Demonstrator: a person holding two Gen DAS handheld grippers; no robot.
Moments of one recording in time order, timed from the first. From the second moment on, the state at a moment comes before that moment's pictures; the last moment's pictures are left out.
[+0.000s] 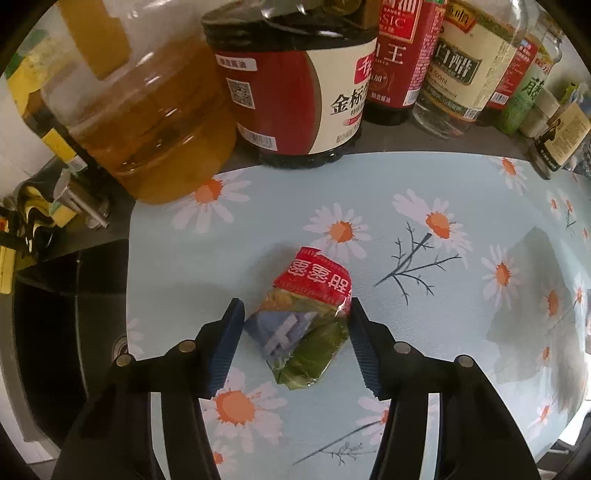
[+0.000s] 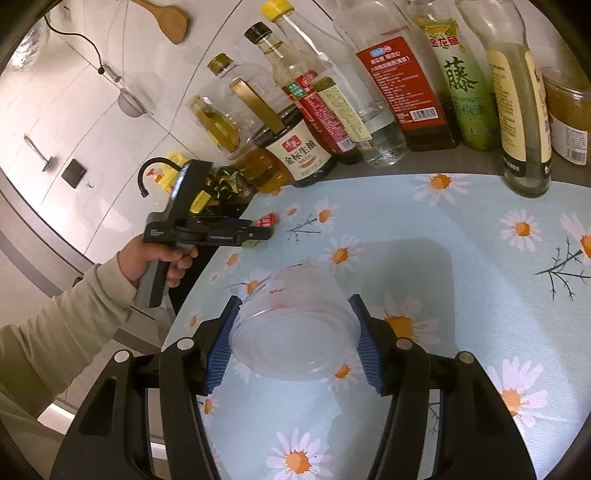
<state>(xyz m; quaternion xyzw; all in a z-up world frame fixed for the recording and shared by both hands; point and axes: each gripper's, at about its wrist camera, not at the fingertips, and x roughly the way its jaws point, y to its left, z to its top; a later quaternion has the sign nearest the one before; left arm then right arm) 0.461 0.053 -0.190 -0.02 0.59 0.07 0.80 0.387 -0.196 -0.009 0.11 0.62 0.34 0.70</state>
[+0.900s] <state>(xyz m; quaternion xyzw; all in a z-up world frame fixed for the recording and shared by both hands) 0.329 0.029 -0.131 -0.03 0.52 -0.04 0.85 0.319 -0.174 0.031 0.09 0.60 0.25 0.76</state>
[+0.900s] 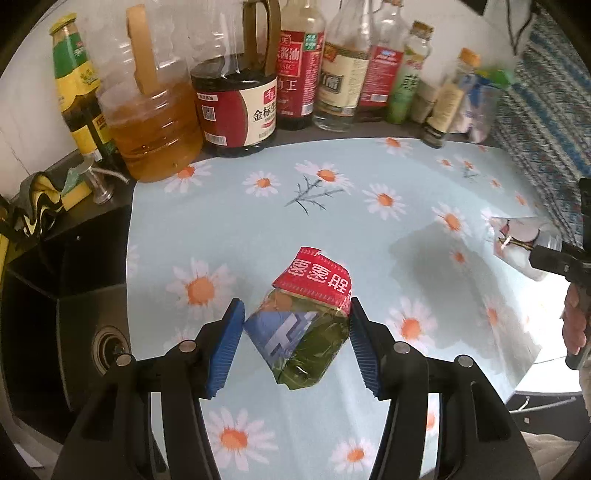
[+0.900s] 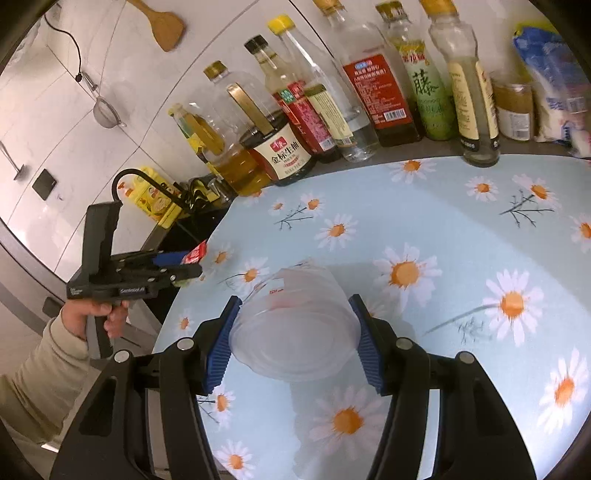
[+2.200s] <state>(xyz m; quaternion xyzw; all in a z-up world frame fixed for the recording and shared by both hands) 0.098 0.048 -0.137 -0.05 0.49 -0.15 0.86 0.107 -0.055 0.074 0.06 0.61 0.14 0.78</state>
